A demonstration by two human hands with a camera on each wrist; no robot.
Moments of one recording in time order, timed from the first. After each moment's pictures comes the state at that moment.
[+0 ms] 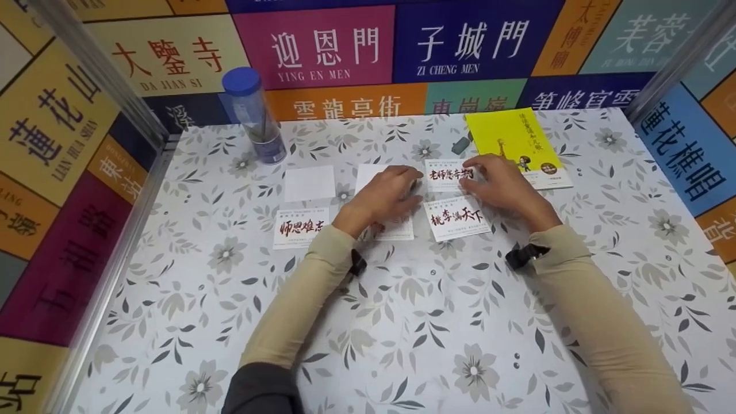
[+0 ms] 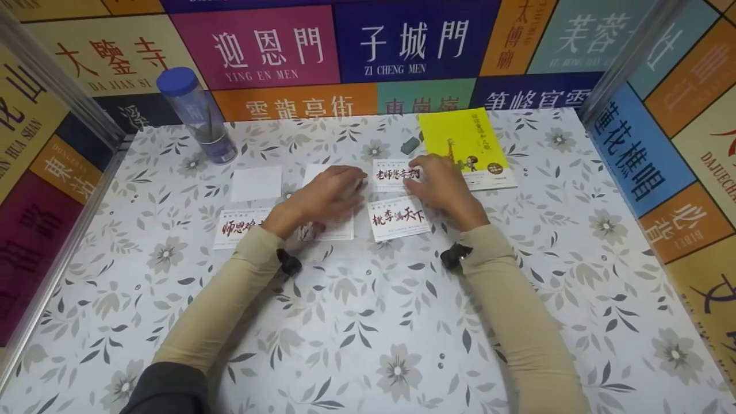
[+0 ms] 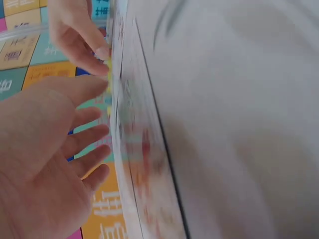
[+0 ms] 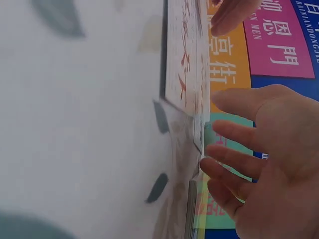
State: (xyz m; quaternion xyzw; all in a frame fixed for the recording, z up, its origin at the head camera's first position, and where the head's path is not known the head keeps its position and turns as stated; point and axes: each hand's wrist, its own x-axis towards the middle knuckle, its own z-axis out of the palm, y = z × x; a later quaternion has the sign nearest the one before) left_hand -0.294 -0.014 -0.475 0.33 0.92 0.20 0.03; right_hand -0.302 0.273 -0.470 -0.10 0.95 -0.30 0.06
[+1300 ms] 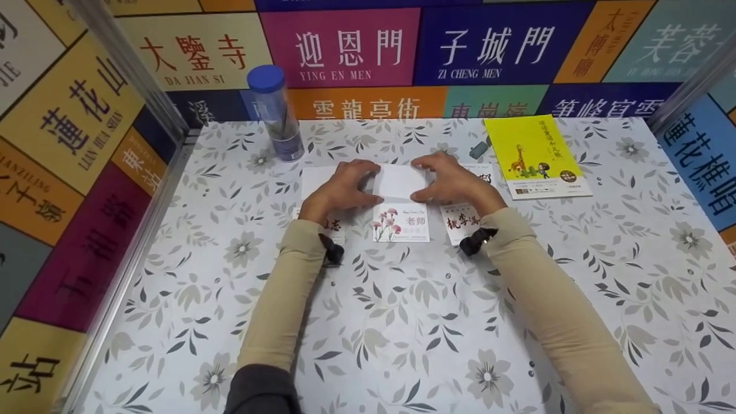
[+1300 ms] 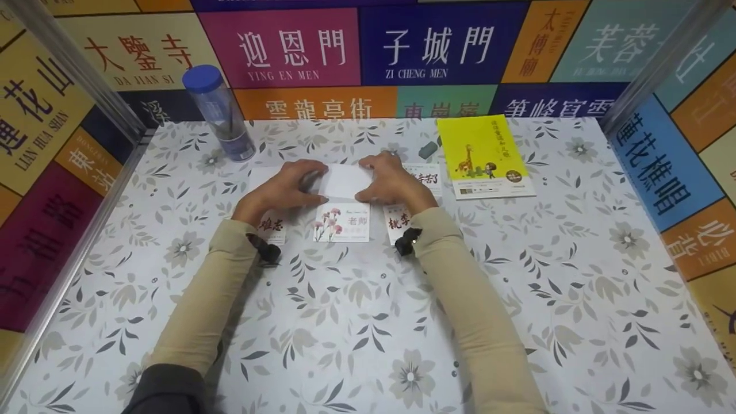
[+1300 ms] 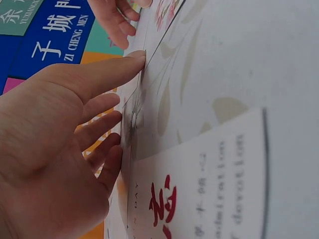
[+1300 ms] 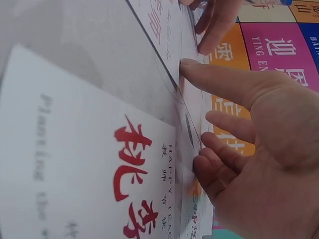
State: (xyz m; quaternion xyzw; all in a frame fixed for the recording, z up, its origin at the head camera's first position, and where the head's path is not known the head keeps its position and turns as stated) left_hand -0.319 -0.122 -0.482 0.22 0.92 0.29 0.10; right_hand -0.332 0.155 -0.469 -0.18 0.92 -0.32 0.16
